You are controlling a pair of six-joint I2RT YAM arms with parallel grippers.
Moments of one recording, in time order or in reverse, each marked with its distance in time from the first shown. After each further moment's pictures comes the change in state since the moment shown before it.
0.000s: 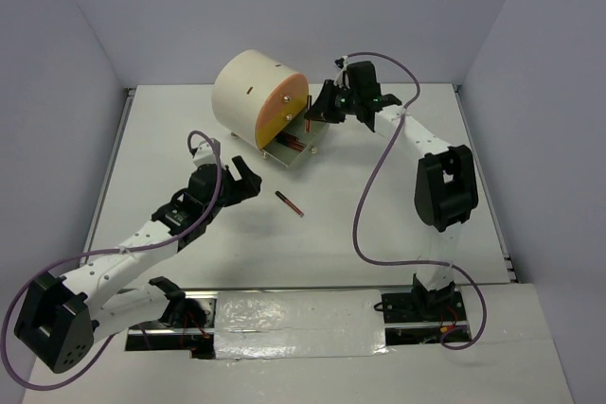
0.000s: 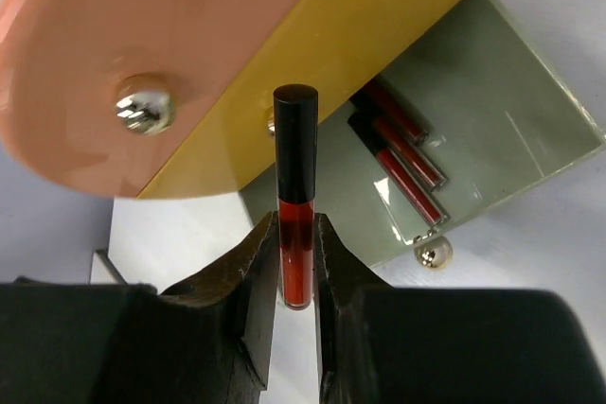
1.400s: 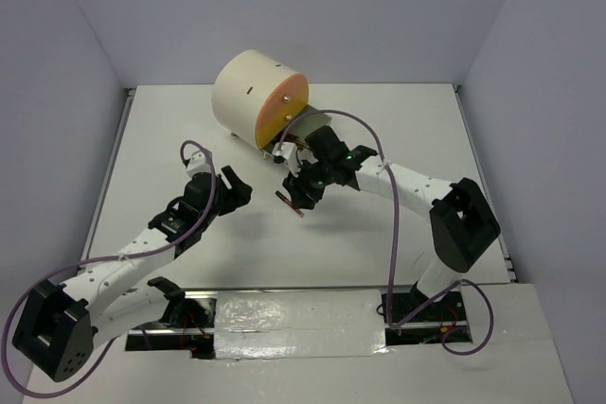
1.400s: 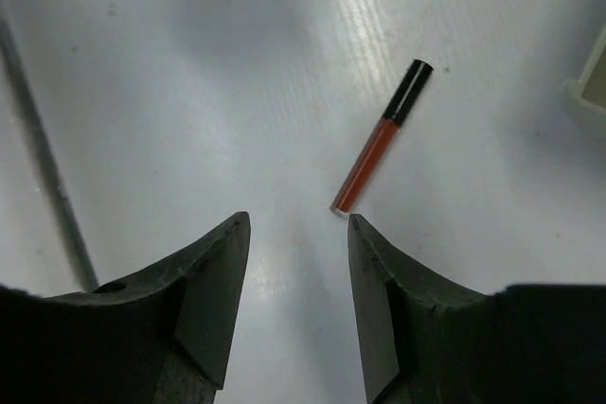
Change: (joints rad) left arm 0.037 -0.033 -0.089 0.001 0.024 -0.048; right arm 0.340 -0.299 -0.444 -0.185 -0.069 -0.896
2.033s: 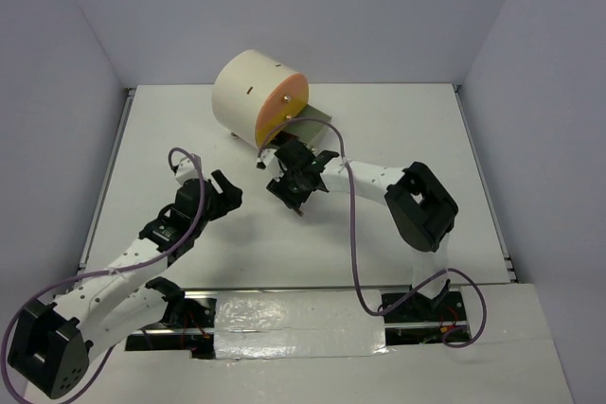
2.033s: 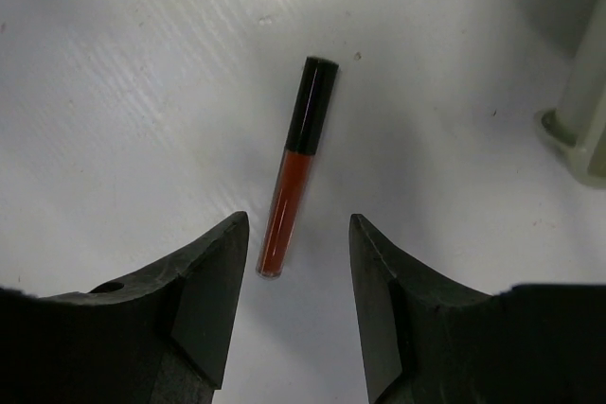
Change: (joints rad) left arm 0.035 -0.121 -0.050 -0.064 -0.051 -0.002; right arm 0.131 0.265 0.134 -0.001 0.447 0.154
